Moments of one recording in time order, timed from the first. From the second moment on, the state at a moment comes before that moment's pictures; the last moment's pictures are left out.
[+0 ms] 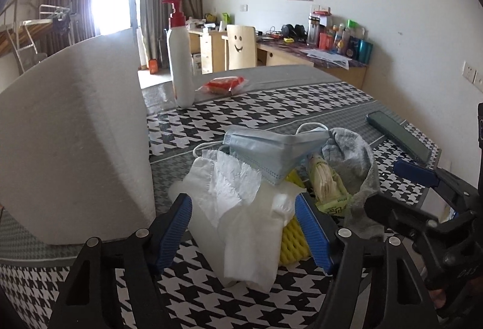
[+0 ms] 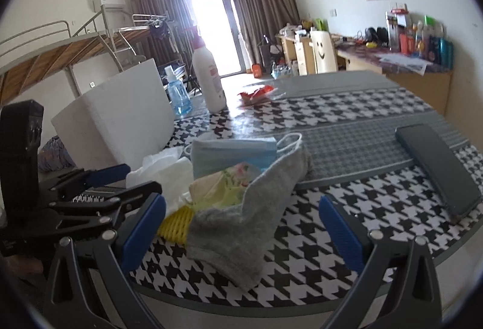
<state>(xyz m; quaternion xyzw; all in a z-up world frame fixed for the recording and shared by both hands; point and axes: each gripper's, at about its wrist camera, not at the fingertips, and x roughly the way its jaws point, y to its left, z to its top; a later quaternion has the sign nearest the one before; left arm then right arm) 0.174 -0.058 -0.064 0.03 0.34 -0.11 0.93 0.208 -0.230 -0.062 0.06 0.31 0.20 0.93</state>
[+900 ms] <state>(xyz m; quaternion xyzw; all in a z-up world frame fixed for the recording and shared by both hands) 0.207 -0.074 -0.089 0.05 0.39 -0.12 0.91 0.204 -0.249 -0.073 0.07 0.35 0.20 0.91</state>
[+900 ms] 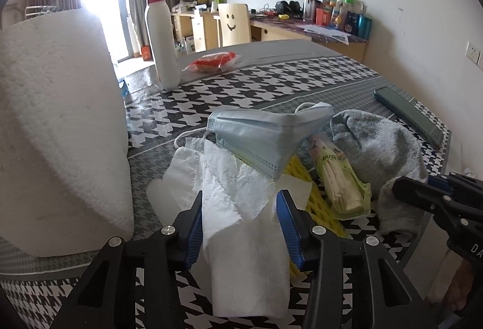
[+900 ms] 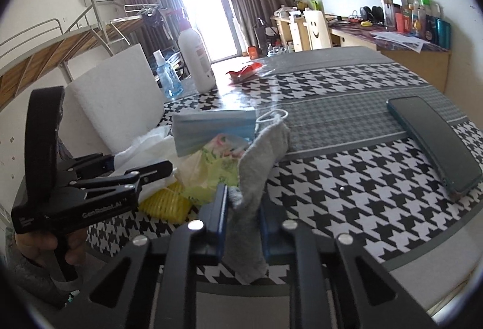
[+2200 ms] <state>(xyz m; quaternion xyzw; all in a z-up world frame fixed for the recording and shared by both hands) 0.138 -0.030 -0.020 0.00 0.29 -0.16 0.94 0.188 -0.228 -0.017 0.05 0.27 0.21 0.94</state>
